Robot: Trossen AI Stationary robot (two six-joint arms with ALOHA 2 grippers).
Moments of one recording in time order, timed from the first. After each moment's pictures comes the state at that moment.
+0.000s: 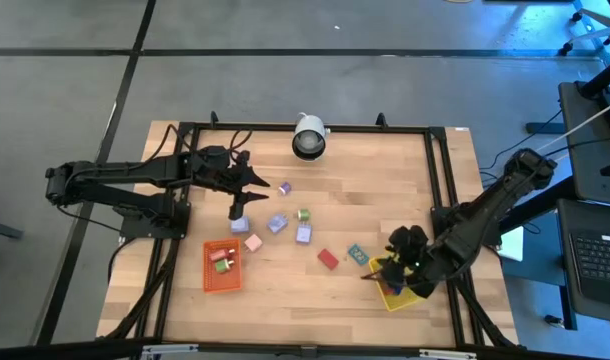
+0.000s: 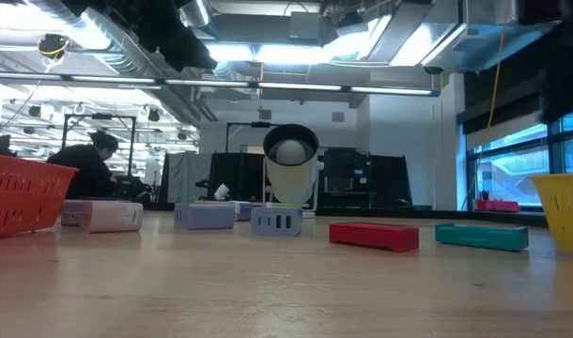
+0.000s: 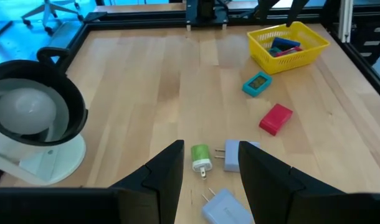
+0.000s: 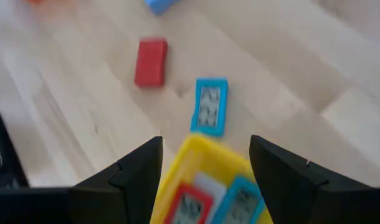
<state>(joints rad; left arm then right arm) 0.19 0.96 0.75 -0.30 0.13 0.10 0.80 1.29 0.85 -0.78 0.56 1.46</state>
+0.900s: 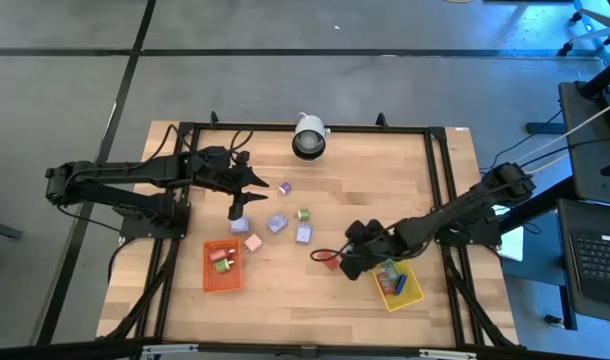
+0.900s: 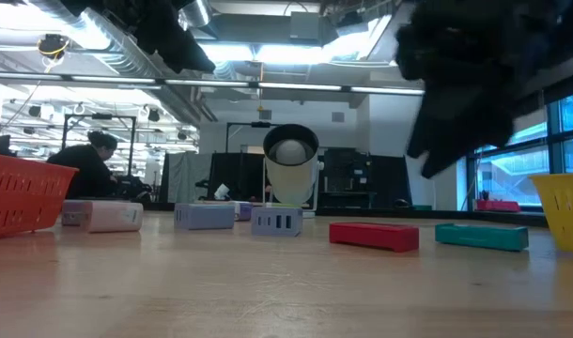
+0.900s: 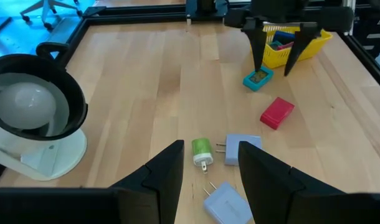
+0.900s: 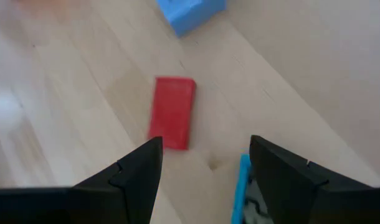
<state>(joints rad) 0.19 0.96 0.75 -0.32 0.12 0.11 0.46 1.59 0.92 -0.40 0.32 1.06</state>
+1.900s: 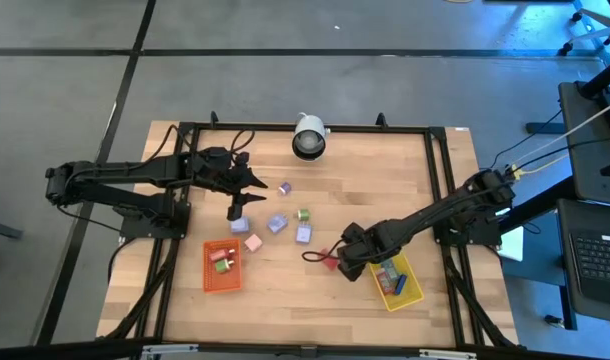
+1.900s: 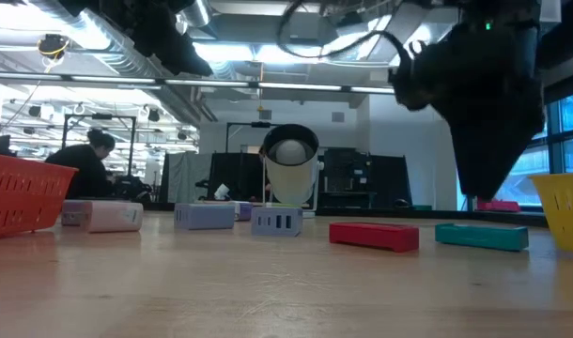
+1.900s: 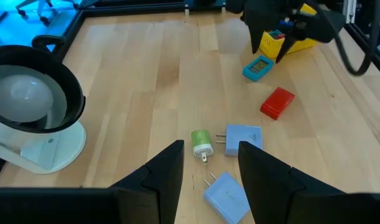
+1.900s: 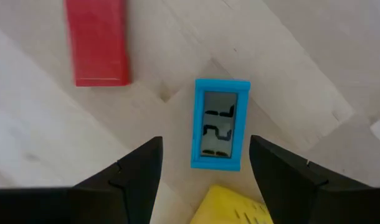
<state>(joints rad) 0.19 0.96 0.75 -0.35 0.12 0.13 0.41 1.75 1.15 -0.85 0.08 1.16</state>
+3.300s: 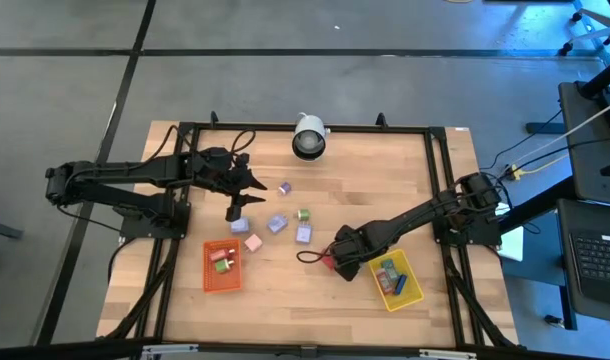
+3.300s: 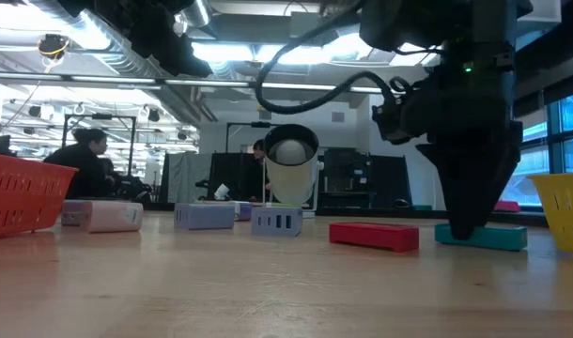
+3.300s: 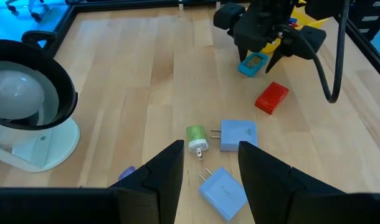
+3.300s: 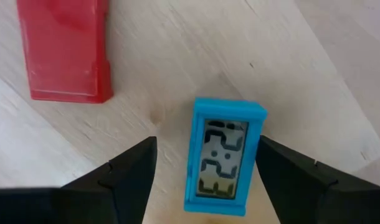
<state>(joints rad) 0.19 0.96 0.75 -0.37 0.14 0.14 0.36 1.86 1.14 -0.78 0.04 1.04</state>
